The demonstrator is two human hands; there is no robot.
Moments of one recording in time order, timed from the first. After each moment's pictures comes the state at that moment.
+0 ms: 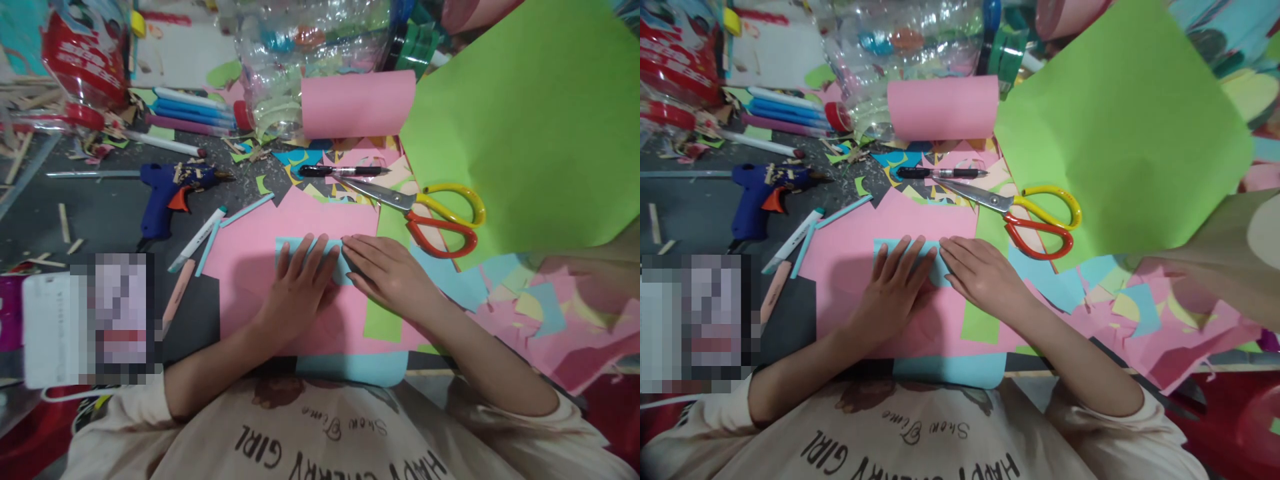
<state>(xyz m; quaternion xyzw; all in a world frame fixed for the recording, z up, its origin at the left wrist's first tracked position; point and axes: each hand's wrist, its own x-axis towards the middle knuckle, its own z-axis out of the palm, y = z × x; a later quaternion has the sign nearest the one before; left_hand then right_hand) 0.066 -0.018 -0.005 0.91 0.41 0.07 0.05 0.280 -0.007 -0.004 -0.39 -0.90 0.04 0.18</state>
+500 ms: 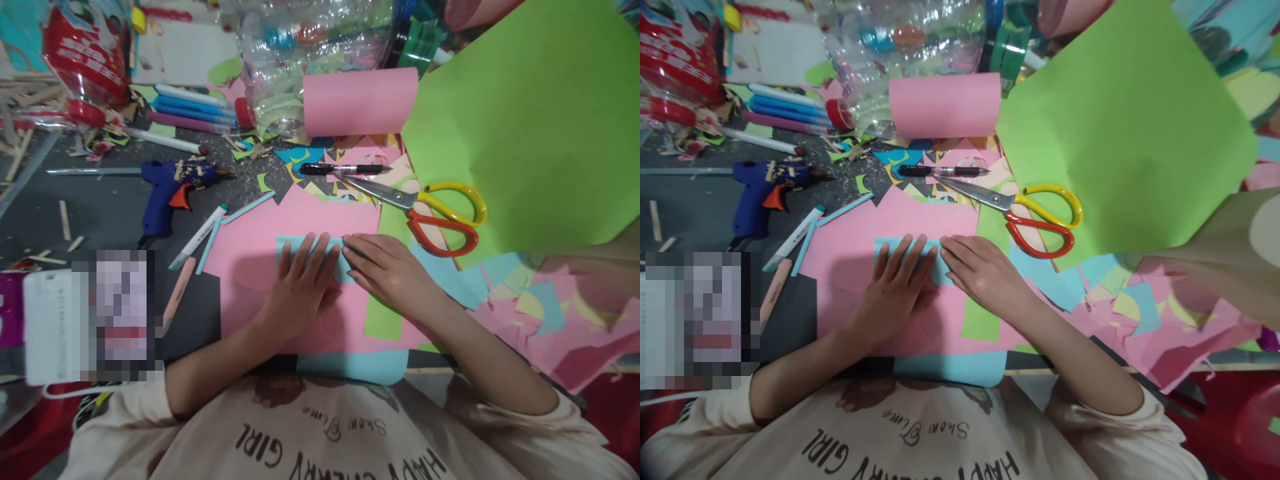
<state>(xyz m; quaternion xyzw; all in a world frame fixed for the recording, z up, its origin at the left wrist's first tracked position) 0.066 -0.020 -0.005 0.91 0.41 0.05 0.06 0.280 -0.007 -0.006 -0.40 -0.90 0.06 0.17</state>
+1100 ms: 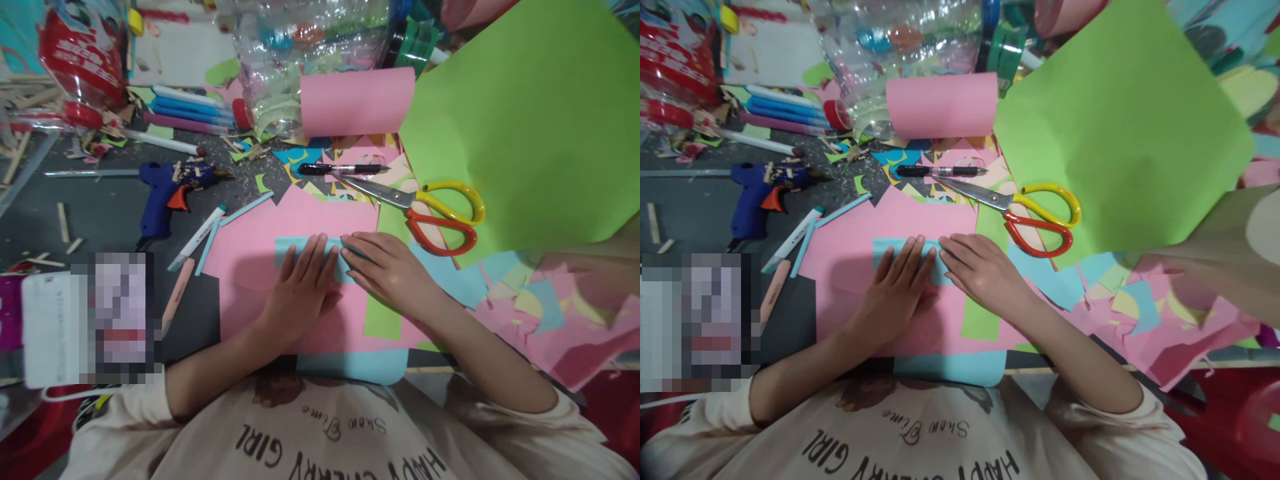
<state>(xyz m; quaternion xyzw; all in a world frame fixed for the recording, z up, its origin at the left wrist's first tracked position) 0.068 -0.023 -0.004 0.91 0.41 0.03 0.05 0.281 -0.006 -0.007 -0.40 -0.90 0.06 0.19</state>
